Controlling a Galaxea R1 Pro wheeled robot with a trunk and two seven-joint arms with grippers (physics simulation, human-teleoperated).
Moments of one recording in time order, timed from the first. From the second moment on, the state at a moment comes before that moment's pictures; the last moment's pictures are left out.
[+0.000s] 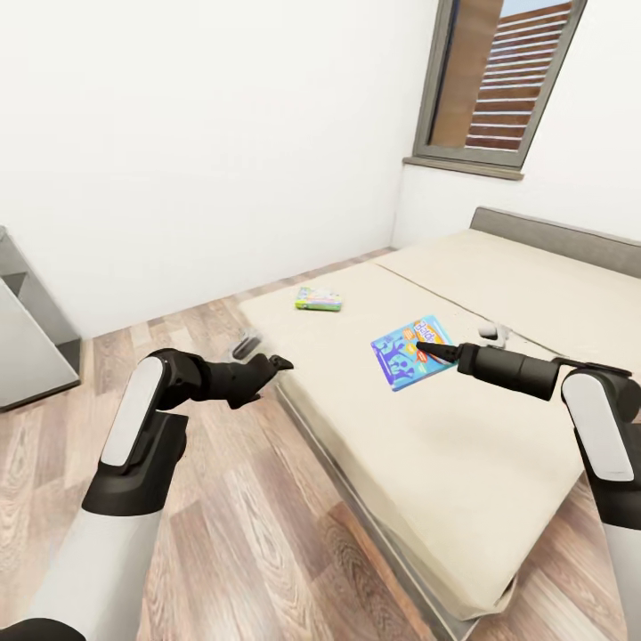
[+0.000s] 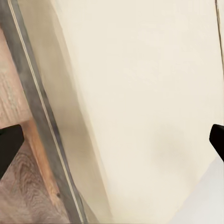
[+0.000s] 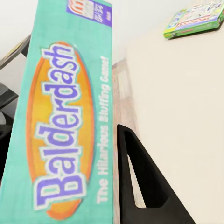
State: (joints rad) left arm -0.78 -0.04 -0.14 -1.60 1.72 0.87 1.22; right arm -0.71 -0.33 -0.07 -1.58 -0.77 1.04 0.42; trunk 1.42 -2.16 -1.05
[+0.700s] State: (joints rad) left arm -0.73 -0.01 -0.15 -1.60 1.72 0.88 1.21; right arm -0.69 -0.34 -0.11 -1.61 -0.77 1.04 0.42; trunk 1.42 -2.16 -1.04
